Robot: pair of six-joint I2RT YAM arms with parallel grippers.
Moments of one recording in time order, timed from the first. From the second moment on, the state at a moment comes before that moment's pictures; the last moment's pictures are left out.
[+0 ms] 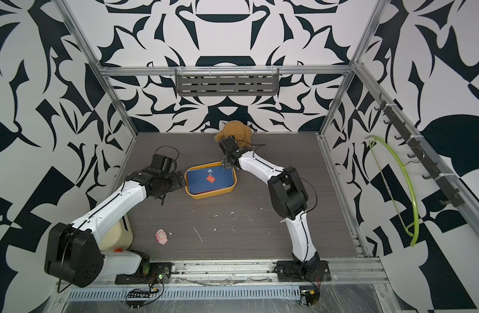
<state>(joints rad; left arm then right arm) -0.34 1.34 0.99 -0.71 -0.11 -0.66 0.61 2.11 1.75 -0.62 0.34 0.33</state>
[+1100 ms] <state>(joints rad) -0.11 1.19 0.59 -0.12 -0.32 -0.18 0.10 1.37 0.66 -0.09 0.36 0.15</state>
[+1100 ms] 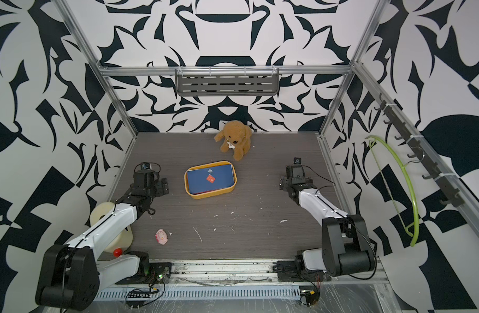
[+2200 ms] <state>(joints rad) -0.02 1.55 0.39 0.76 0.04 -0.05 0.09 1.57 0.35 0.74 0.32 0.04</state>
